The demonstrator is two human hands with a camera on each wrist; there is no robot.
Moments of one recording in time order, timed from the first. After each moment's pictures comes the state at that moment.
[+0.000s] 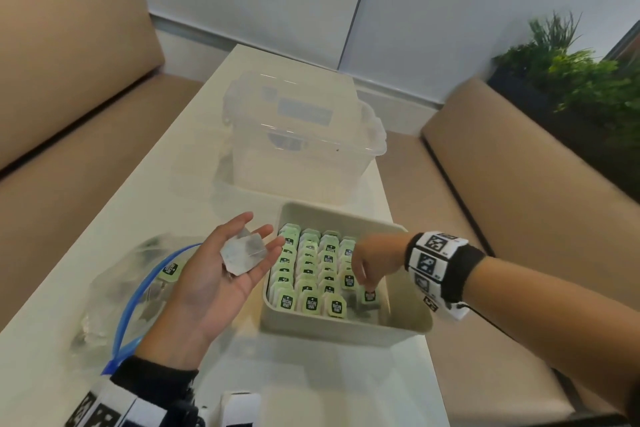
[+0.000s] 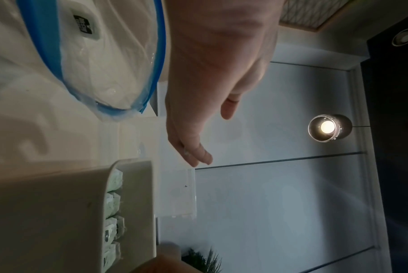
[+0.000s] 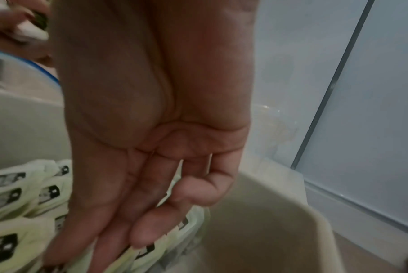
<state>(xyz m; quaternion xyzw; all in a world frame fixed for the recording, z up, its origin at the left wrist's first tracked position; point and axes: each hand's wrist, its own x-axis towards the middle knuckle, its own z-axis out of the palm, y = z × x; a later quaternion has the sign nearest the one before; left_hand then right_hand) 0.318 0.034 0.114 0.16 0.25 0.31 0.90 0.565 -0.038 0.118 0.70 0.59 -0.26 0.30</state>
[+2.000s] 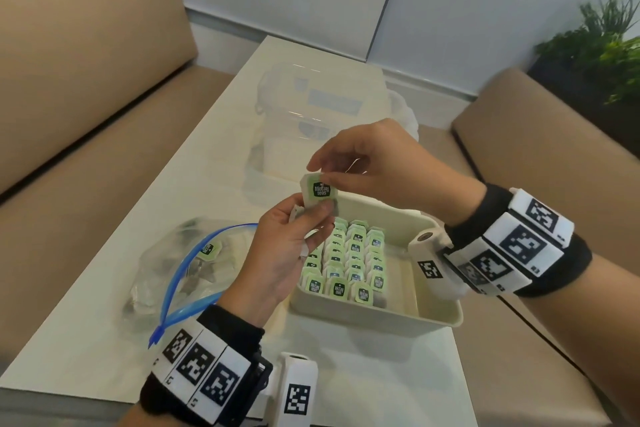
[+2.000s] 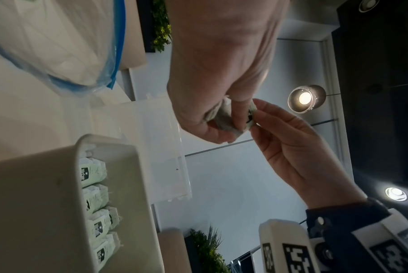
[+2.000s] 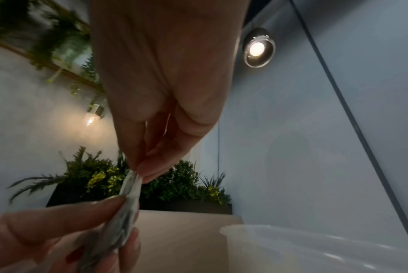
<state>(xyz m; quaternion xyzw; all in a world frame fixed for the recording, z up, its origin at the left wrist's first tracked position) 0.345 0.019 0.123 0.34 0.20 0.37 0.84 0.467 -0.018 0.240 0.64 0.73 -0.08 -0.21</state>
